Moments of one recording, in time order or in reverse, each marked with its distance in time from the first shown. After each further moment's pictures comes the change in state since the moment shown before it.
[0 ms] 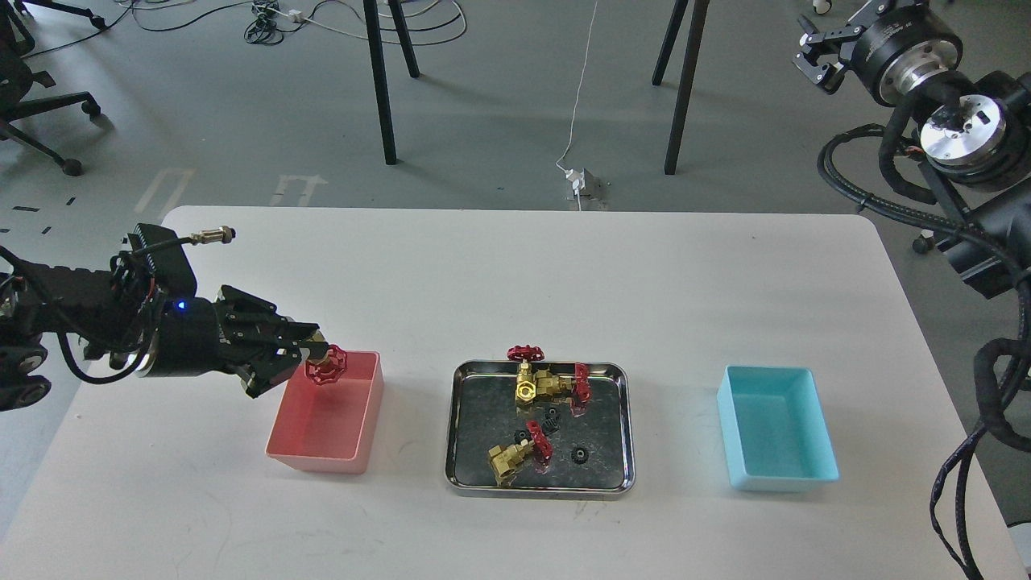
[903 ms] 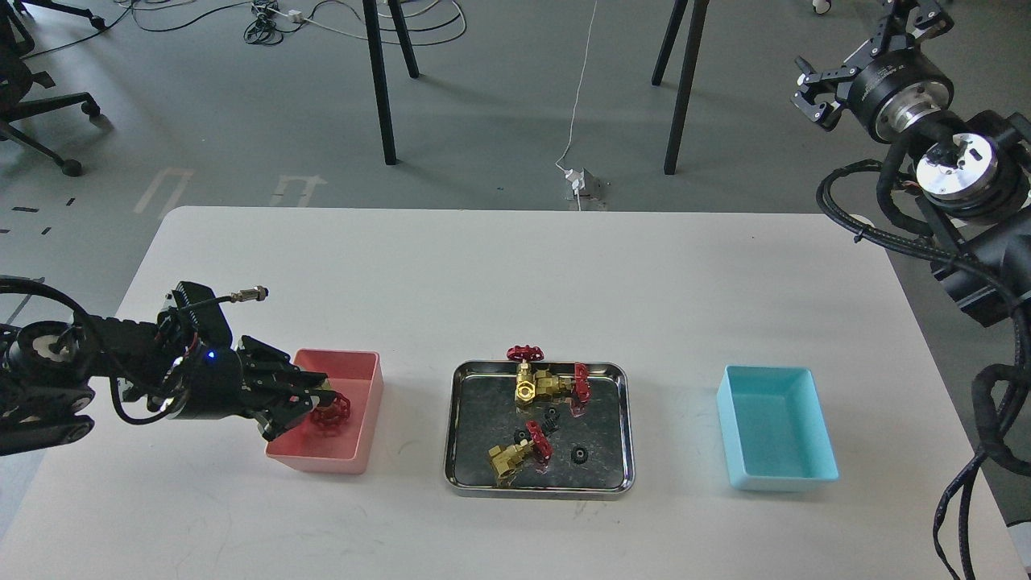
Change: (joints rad) left arm 0.195 -0.146 -0.058 0.179 -0.001 0.006 0.000; right arm -0.066 -0.002 0.003 0.002 0.000 0.022 -0.001
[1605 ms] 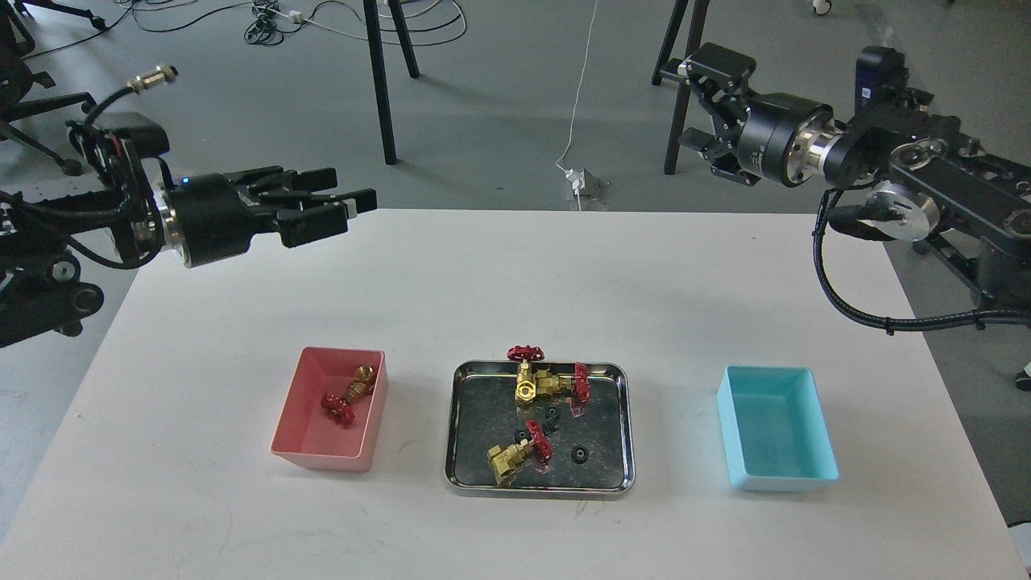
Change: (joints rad) left arm 0.004 0.204 -0.670 -0.181 -0.344 -0.223 0.000; right arm 0.124 -0.183 -0.593 0.494 -0.654 0.127 0.017
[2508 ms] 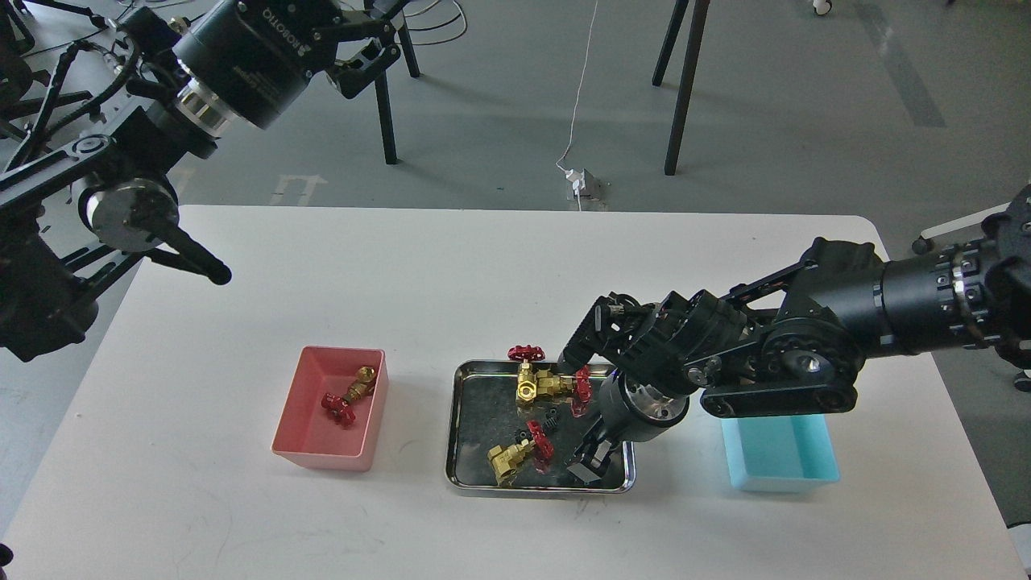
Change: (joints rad) left arm 0.251 -0.263 -0.637 0.050 -1.021 -0.509 0.000; right arm 0.357 0.426 -0.985 0.308 -0.578 0.101 0.046
